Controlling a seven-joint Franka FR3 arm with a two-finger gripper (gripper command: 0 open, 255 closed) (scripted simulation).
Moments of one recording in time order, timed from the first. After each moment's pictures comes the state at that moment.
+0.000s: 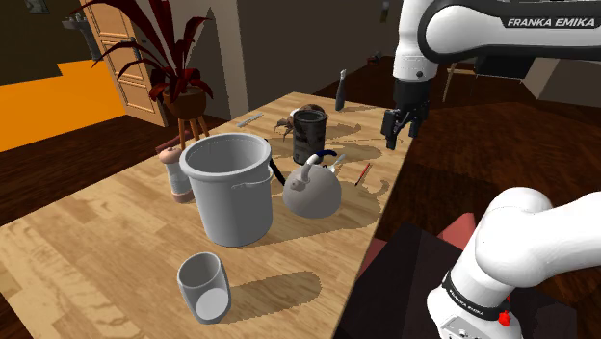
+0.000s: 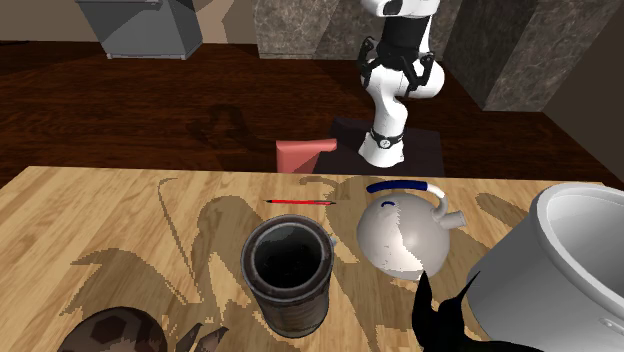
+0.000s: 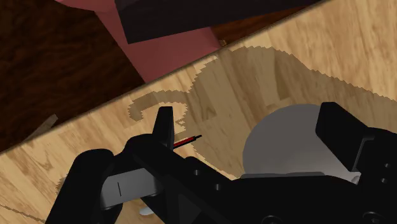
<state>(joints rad) -0.01 -0.82 -0.06 -2.41 -0.11 1.53 0.14</state>
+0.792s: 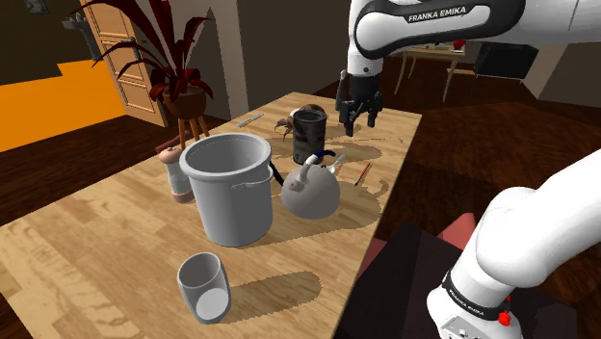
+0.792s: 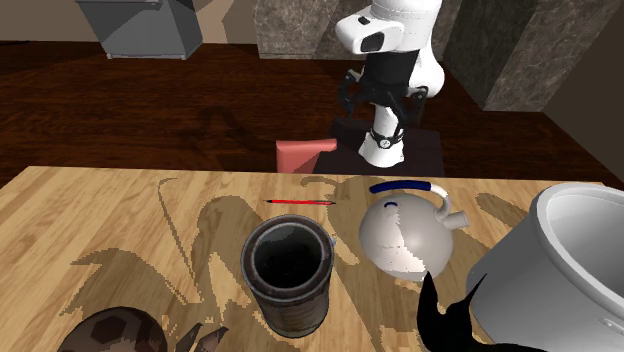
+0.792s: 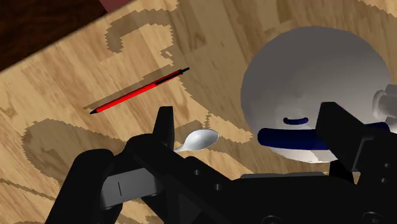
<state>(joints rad) 0.01 -0.40 -0.10 -2.14 -0.09 1.67 0.11</state>
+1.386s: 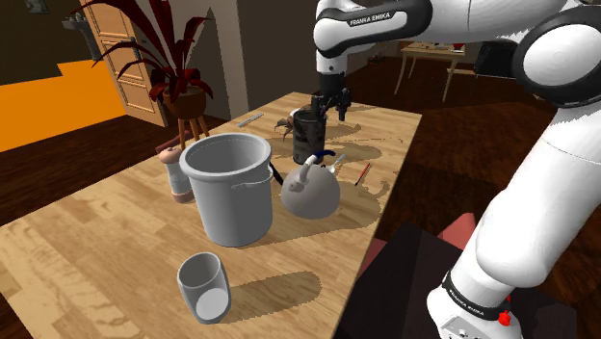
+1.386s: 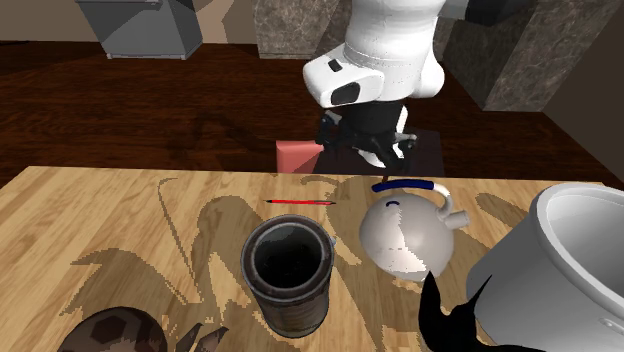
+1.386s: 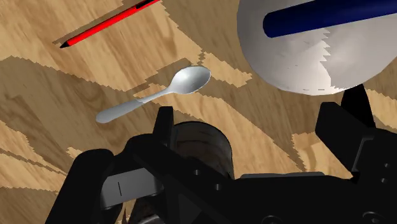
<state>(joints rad) 0.01 -0.04 -0.12 -1.81 -0.04 1.69 0.07</state>
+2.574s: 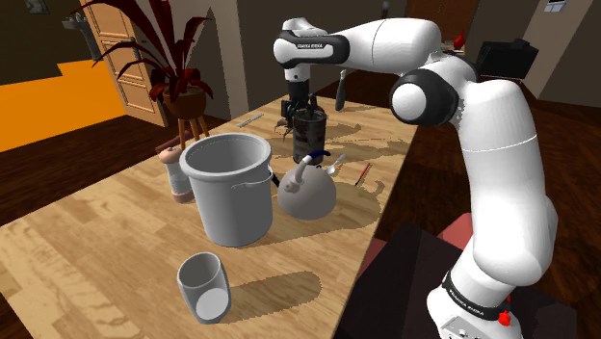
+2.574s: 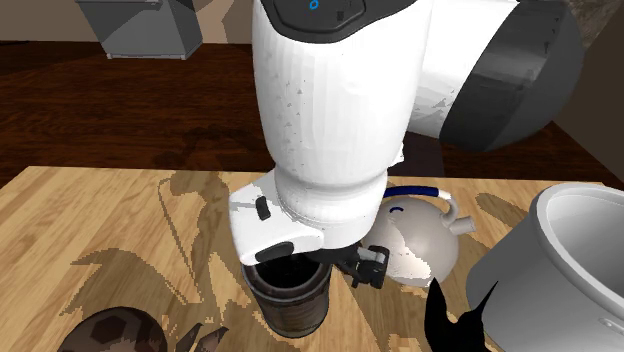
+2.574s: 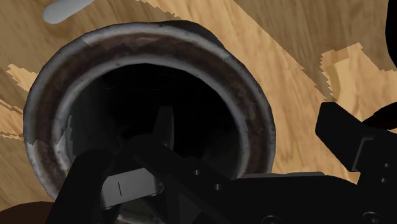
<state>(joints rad) -0.04 0.54 -0.13 -1.13 0.05 1.58 0.01</state>
